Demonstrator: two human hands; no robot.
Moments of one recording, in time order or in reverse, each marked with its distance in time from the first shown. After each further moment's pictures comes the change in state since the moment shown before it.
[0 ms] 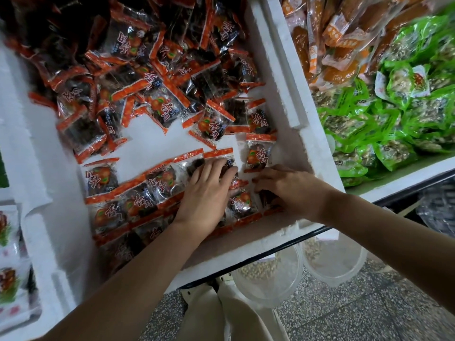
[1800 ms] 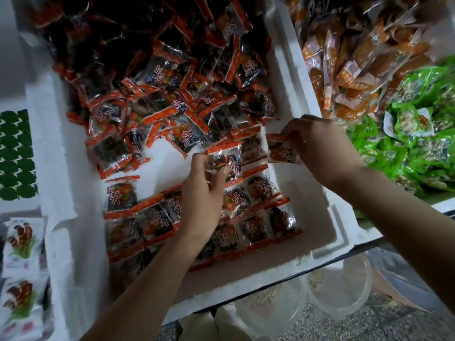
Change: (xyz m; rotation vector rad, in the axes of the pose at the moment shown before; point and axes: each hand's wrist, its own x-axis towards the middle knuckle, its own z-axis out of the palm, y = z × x) left_hand 0.018 -0.010 -0.056 -0.974 0.301 -0.521; right_hand 0.038 0.016 -0.089 0.135 0.580 0.257
